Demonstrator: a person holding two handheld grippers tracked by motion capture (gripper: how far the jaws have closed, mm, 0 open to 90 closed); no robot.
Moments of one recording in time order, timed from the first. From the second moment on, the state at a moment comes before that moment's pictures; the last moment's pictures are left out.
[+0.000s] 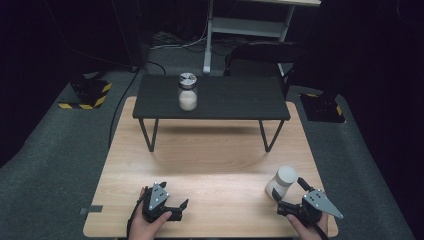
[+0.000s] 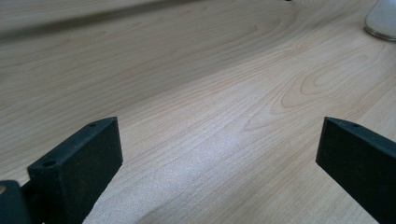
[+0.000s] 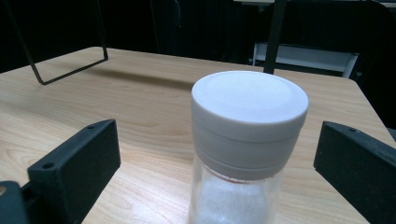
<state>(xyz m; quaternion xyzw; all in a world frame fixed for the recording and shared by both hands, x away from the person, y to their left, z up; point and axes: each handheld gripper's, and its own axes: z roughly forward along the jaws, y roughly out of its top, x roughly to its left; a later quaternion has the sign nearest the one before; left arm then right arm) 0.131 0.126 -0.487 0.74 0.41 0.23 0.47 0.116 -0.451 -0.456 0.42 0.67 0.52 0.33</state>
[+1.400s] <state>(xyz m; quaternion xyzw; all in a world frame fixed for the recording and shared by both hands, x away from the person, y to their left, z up) 0.127 0.127 -0.487 0.74 0.42 0.23 0.47 0.133 -0.451 -0.474 0.43 0.65 0.53 0.35</state>
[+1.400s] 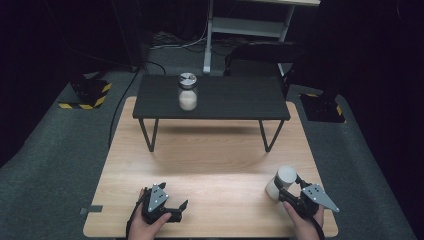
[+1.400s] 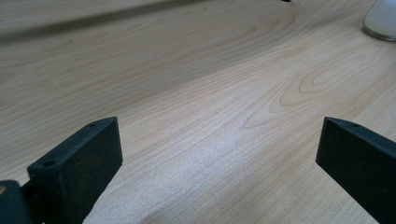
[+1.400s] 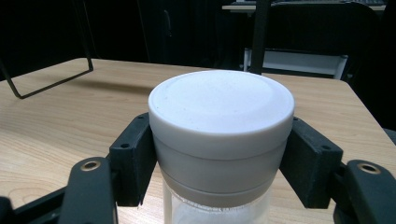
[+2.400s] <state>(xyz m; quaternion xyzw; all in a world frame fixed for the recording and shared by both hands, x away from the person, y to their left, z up) 0.128 0.125 -0.486 0.75 0.41 0.23 0.47 0.126 -0.429 -0.458 0.40 0.67 0.53 0.34</state>
